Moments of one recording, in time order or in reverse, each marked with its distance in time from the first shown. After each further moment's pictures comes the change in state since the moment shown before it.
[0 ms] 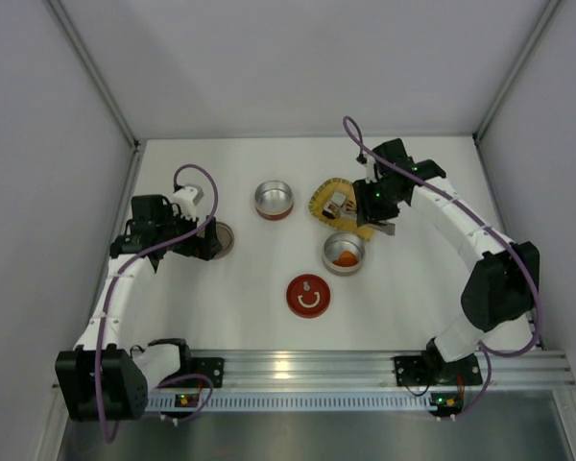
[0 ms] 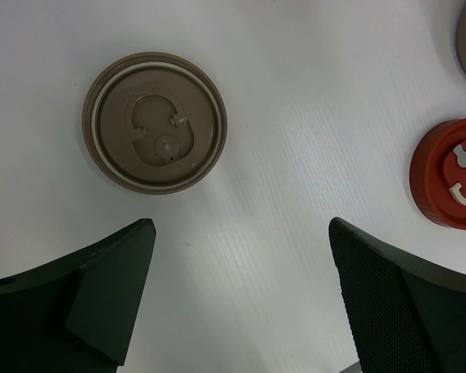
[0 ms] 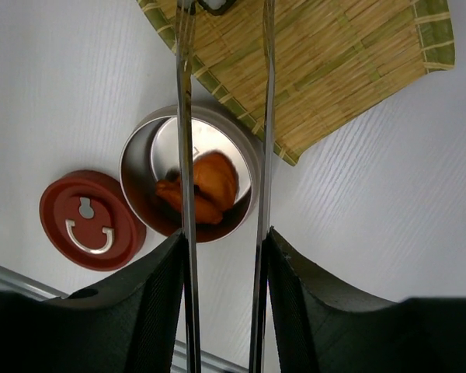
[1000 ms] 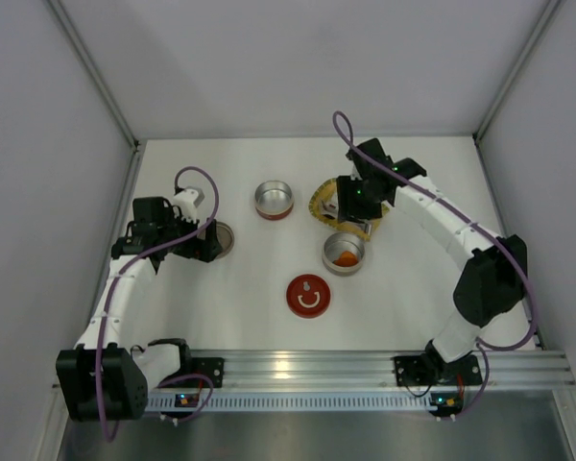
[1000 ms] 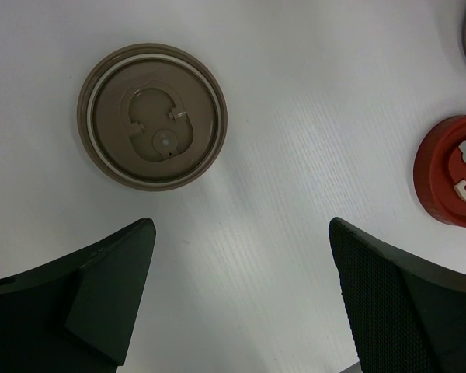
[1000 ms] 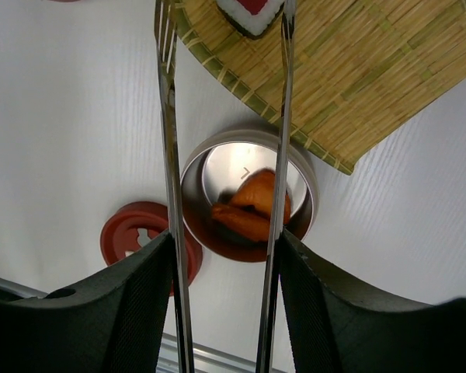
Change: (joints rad) left arm 0.000 0.000 -0.023 0.011 -0.003 0.001; right arm 0.120 0.049 0.073 0.009 0.114 0.275
